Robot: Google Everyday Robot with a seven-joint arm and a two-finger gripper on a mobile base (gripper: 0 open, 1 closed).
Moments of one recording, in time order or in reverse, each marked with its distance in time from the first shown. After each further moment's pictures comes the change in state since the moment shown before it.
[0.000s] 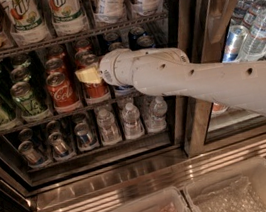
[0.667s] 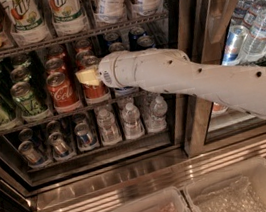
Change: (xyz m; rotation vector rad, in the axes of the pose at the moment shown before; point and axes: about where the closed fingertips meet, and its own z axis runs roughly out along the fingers) arm 0.002 0.018 -0.003 -0.081 0.019 0.054
